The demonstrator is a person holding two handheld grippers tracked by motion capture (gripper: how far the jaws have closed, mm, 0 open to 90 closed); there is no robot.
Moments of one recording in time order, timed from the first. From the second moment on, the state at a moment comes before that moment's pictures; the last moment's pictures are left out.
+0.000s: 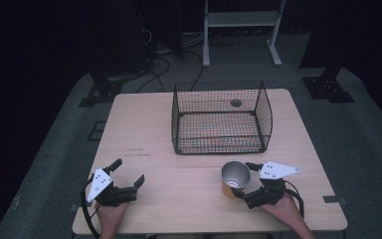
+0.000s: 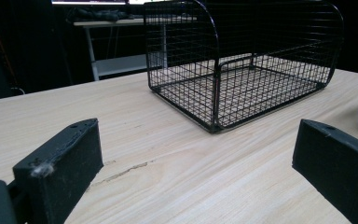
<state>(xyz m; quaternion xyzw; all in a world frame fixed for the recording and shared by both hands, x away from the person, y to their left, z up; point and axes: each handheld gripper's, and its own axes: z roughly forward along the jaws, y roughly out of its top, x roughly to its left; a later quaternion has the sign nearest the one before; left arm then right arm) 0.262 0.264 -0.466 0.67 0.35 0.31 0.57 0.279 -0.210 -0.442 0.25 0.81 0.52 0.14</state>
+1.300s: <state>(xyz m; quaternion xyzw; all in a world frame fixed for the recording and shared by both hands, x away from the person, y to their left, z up) 0.263 0.264 -0.466 0.67 0.35 0.31 0.57 0.287 -0.200 -0.442 0.24 0.81 0.53 0.11</state>
